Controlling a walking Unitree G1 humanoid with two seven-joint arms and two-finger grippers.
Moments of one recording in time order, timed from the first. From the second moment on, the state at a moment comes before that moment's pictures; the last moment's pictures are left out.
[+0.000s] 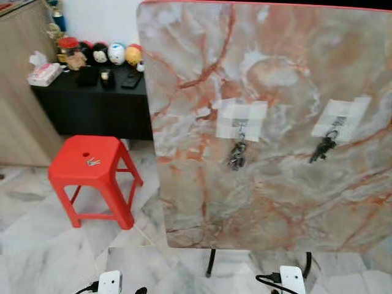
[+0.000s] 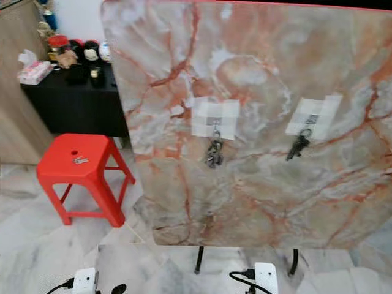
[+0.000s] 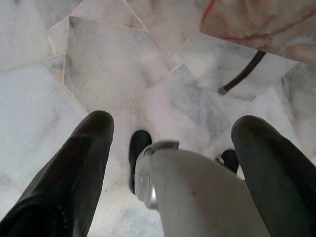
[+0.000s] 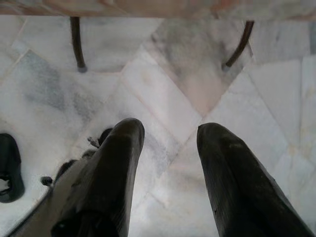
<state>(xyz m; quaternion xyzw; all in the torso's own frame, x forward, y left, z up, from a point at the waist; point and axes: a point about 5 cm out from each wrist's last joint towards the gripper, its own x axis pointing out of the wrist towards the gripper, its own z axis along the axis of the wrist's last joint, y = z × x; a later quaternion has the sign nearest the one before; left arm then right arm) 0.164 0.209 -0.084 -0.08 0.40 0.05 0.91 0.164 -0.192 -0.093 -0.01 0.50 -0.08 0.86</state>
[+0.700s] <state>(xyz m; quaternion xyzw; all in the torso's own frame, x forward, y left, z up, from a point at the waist) 0.167 0.208 -0.083 -0.08 0.40 0.04 0.91 0.160 -0.191 -0.095 0.00 0.50 -0.08 0.86</state>
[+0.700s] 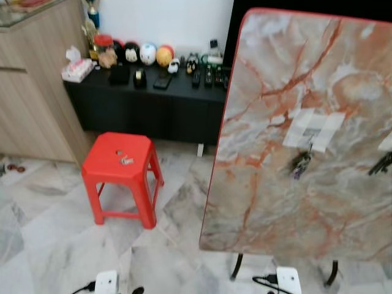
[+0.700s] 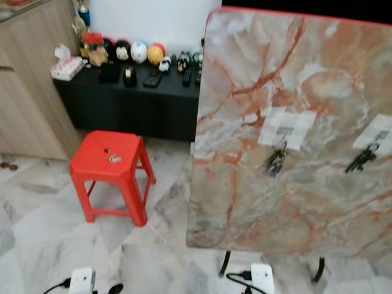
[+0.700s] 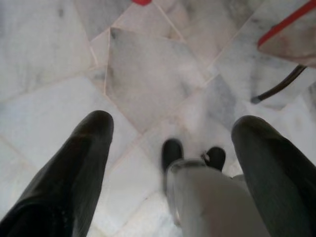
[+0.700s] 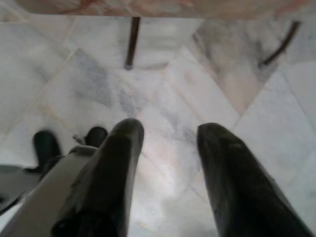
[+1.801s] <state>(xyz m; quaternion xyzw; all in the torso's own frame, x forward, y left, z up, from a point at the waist) 0.164 0.216 -0.082 -0.06 0.40 0.04 0.91 0.179 -0.179 -0.088 0.01 0.47 -0.07 0.88</state>
